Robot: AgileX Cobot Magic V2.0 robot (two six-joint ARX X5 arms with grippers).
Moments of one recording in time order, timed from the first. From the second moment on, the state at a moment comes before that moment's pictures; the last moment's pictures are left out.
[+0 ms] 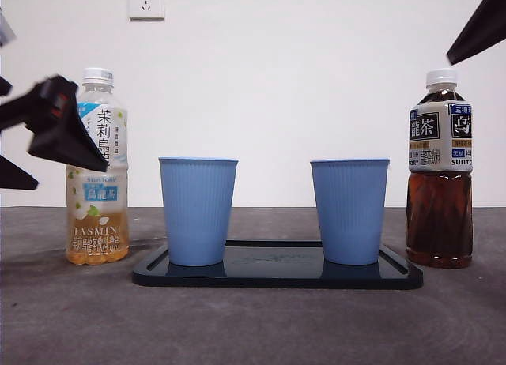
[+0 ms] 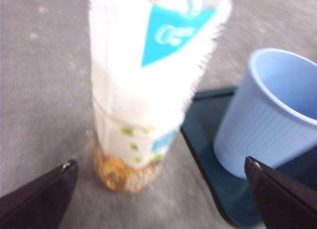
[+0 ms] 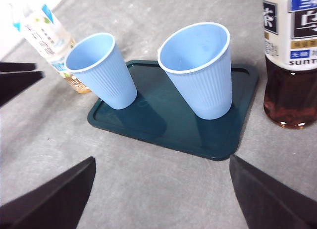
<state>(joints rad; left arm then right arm) -0.25 1.12 0.38 0.31 0.18 -0.10 0.57 0.39 0.44 -0.47 -0.08 0.42</state>
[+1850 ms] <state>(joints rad) -0.26 1.33 0.48 0.44 0.10 0.02 0.57 0.34 0.44 -0.50 -0.08 0.40</state>
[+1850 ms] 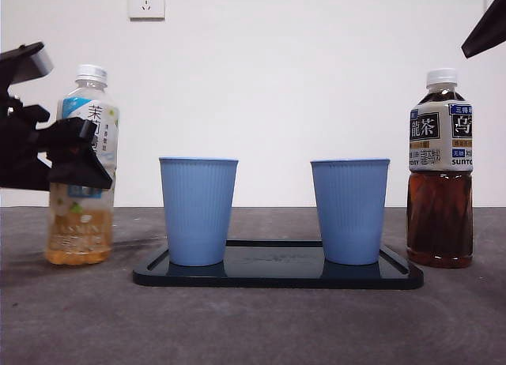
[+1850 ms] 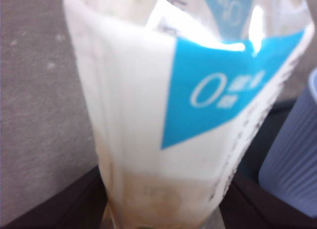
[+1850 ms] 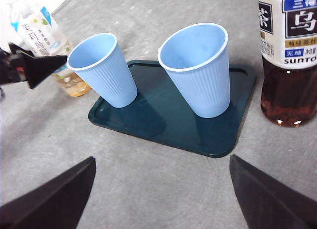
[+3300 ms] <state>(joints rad) -0.53 1.17 0.96 -0.41 -0.65 1.14 0.57 0.34 0.44 -0.50 -0.08 0.33</state>
